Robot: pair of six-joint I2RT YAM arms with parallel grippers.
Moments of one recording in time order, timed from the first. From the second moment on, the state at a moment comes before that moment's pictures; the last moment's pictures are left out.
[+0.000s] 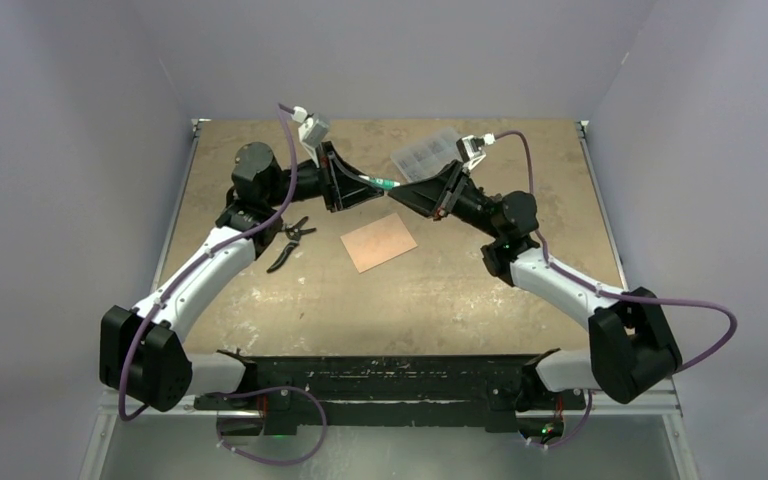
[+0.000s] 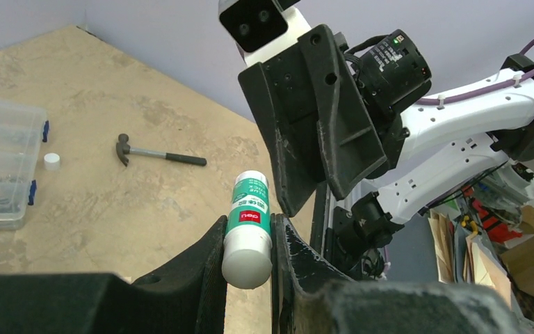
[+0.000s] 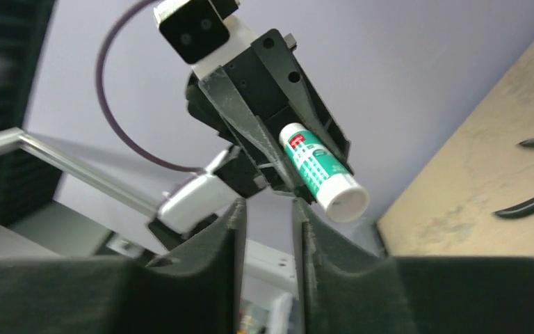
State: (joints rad) left arm -0.38 1.30 1.04 0.39 0.92 -0.53; right arm 0.49 1.35 0.76 1.03 -0.63 1.44
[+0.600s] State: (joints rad) left arm -0.38 1.28 1.05 0.34 0.96 -0.51; right arm 0.49 1.35 0.75 0.99 -0.64 1.44
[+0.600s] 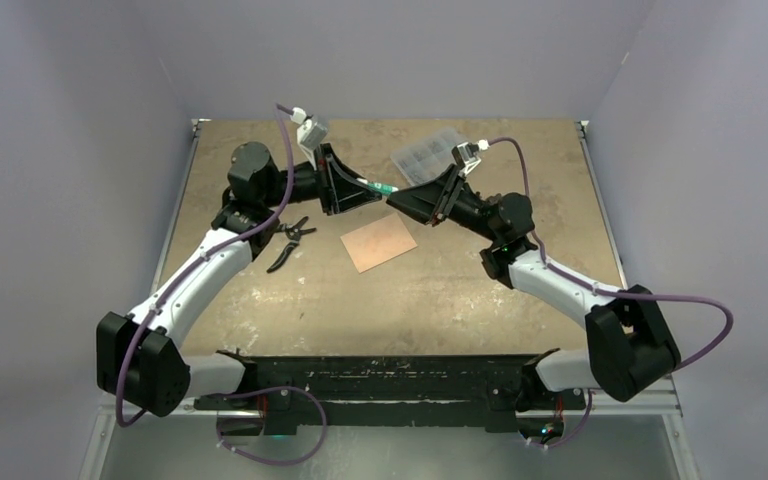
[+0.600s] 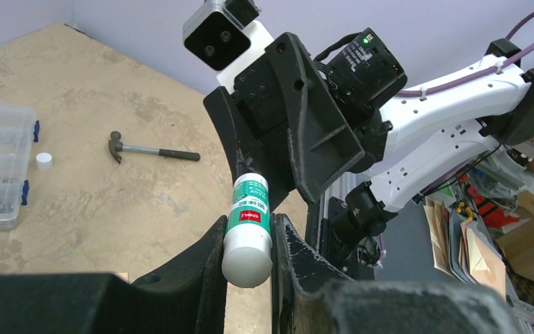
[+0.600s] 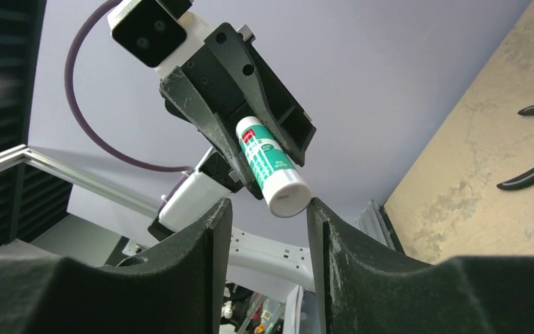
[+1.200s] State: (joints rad) left arm -0.38 1.25 1.02 0.36 1.00 -0.49; right arm 0.49 1.38 0.71 1.10 -0.62 1.48
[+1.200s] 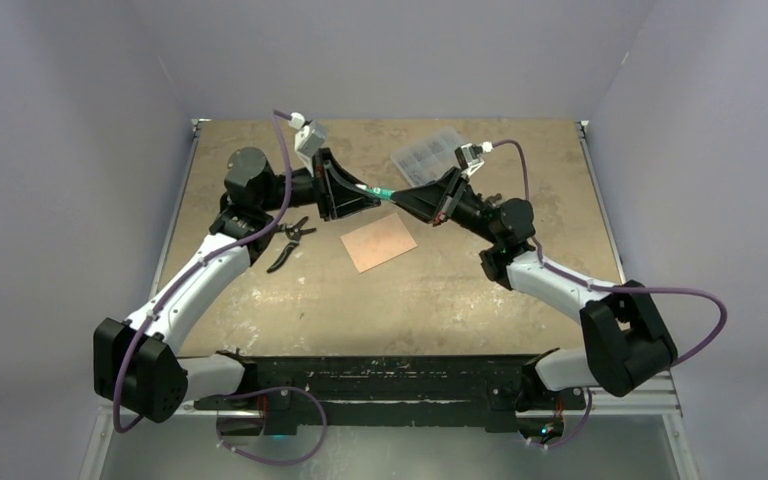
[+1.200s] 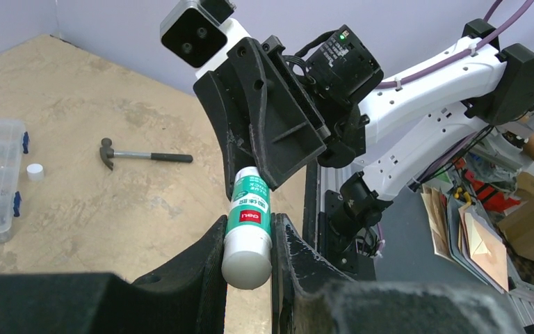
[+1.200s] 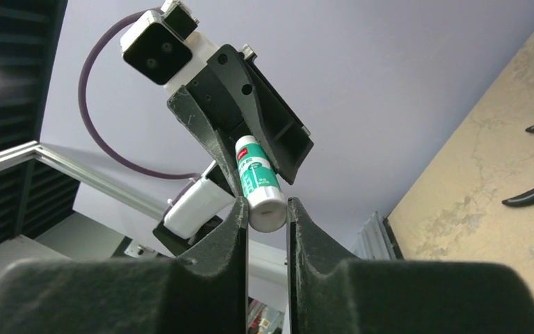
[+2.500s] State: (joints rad) left arm -0.37 1.36 0.95 0.43 0.77 -1.23; right arm 0.59 1.33 0.93 0.49 -0.50 -0.23
